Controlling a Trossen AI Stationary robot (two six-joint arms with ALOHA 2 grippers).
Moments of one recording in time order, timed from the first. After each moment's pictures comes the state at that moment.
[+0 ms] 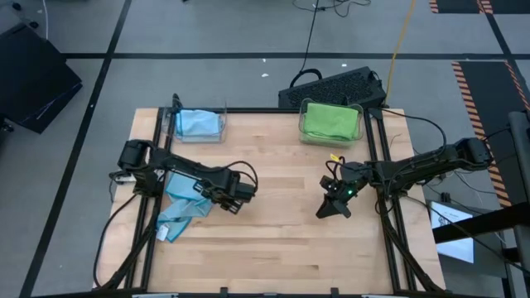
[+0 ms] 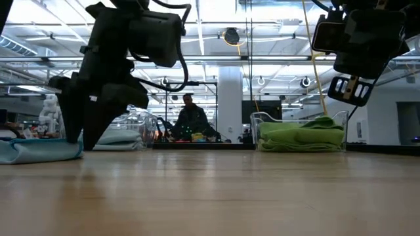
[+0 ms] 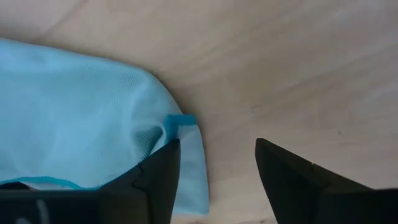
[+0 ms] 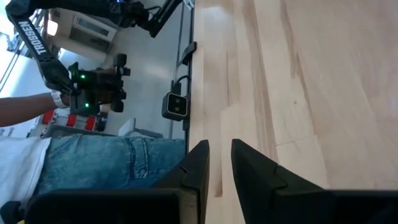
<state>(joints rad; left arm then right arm) -0.13 1.83 1.16 -1.12 0.05 -1.21 0.09 1.03 0.35 0.21 -0.56 0.83</state>
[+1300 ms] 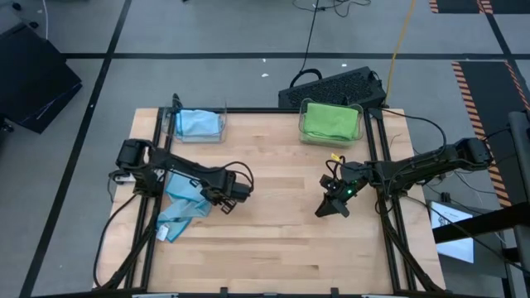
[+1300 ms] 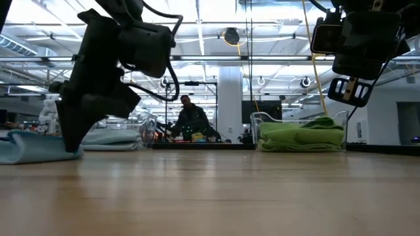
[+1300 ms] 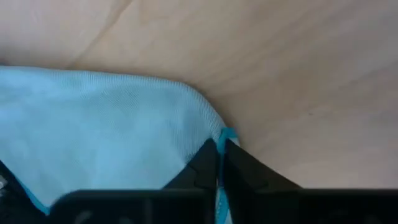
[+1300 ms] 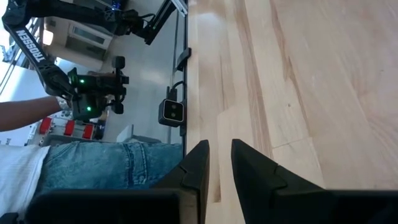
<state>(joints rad) -0.12 1.81 1.09 -1.12 0.00 -1.06 0.09 1.03 0.35 0.21 -0.53 0.86</state>
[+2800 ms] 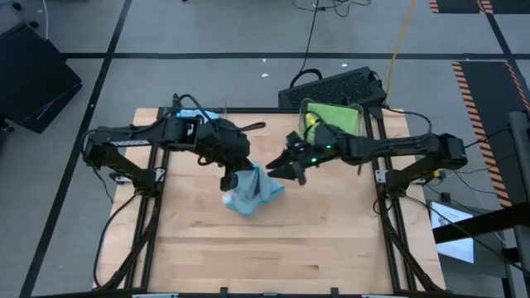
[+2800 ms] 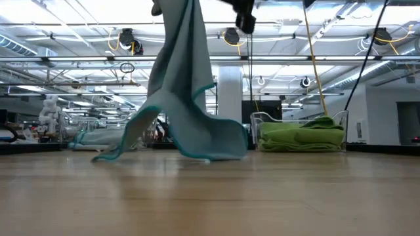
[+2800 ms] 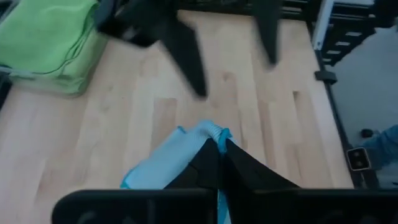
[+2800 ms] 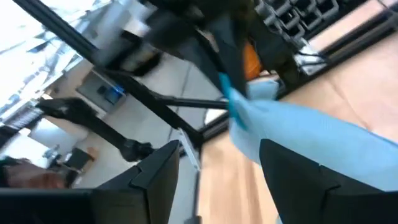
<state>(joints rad) 0.02 1.47 1.62 -0.91 0.11 -0.07 -0.08 1.39 1.05 0.18 -0.37 0.71</state>
